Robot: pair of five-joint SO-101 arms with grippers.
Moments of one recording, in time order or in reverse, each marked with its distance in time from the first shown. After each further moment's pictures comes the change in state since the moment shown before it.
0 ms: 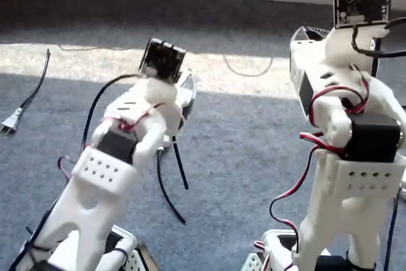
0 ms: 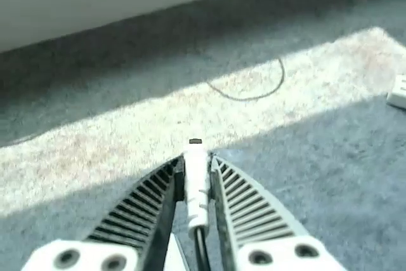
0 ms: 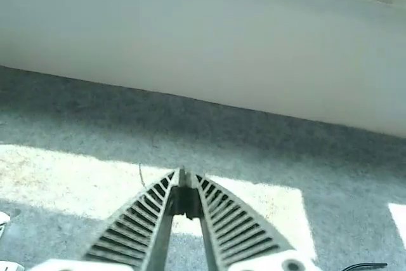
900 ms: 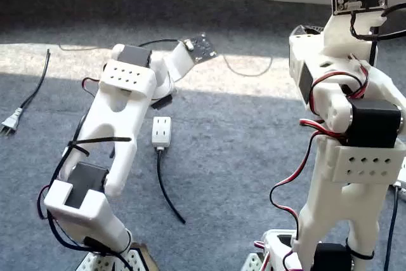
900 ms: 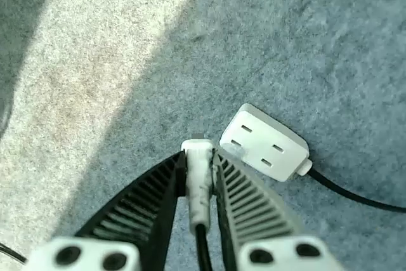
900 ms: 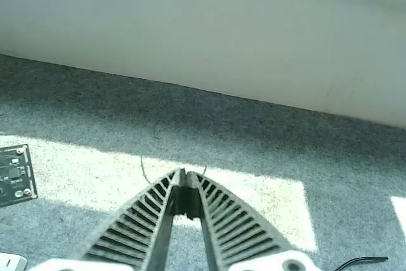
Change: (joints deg) left arm -10.7 46.7 -43.5 40.4 -46.1; right arm 0.1 3.7 -4.7 3.1 0.0
